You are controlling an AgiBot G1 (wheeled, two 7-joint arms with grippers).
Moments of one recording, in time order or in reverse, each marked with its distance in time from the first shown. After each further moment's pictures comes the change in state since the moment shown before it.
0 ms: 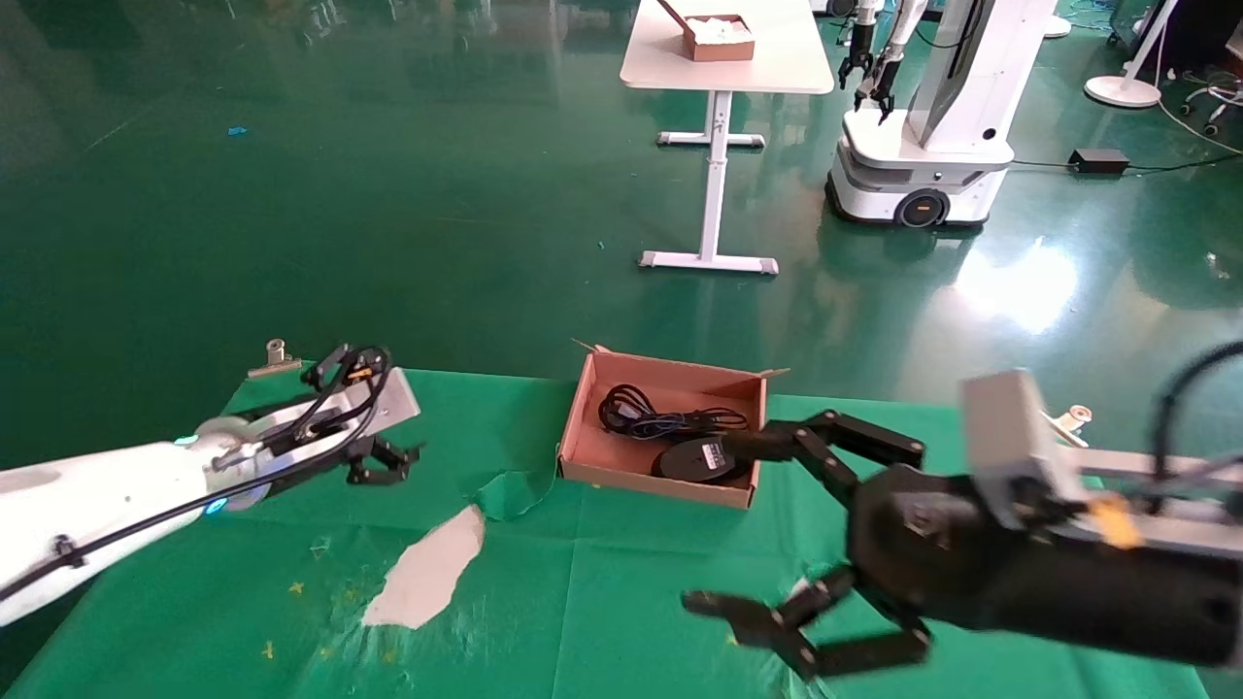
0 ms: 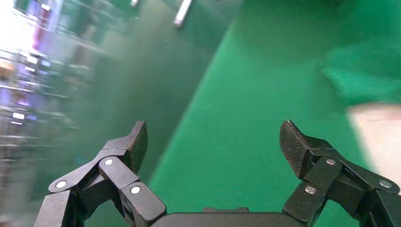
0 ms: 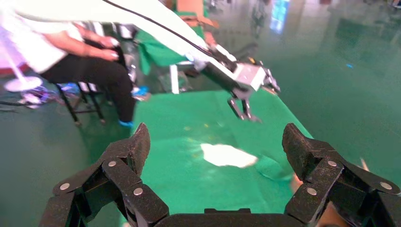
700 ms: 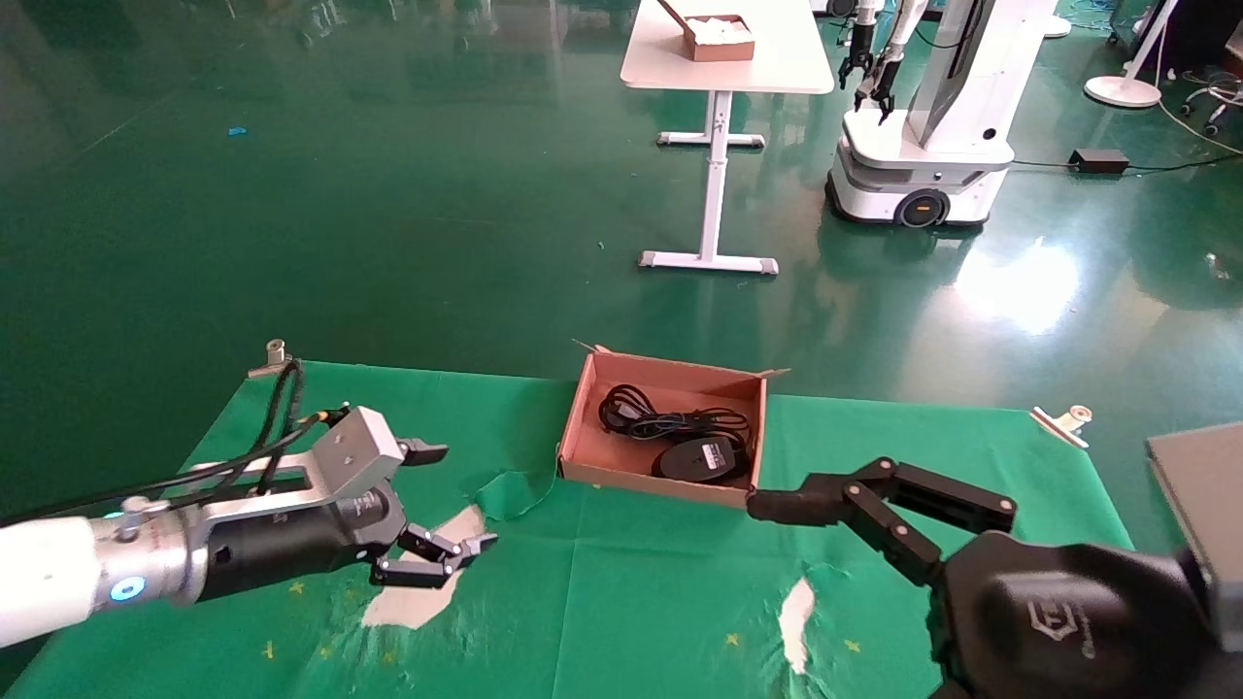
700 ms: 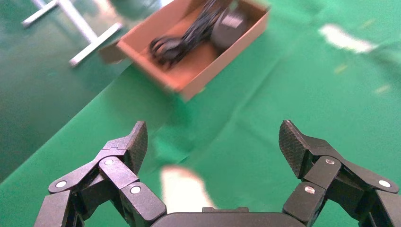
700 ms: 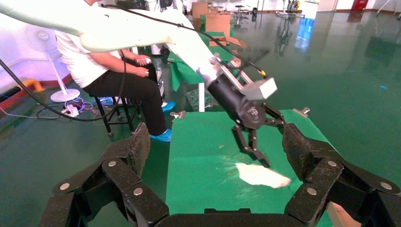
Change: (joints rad) left arm 0.150 -0.145 -0.274 -0.151 -0.556 0.441 0.074; right arm -0.083 0.099 0.068 0.104 0.147 -0.088 0.033
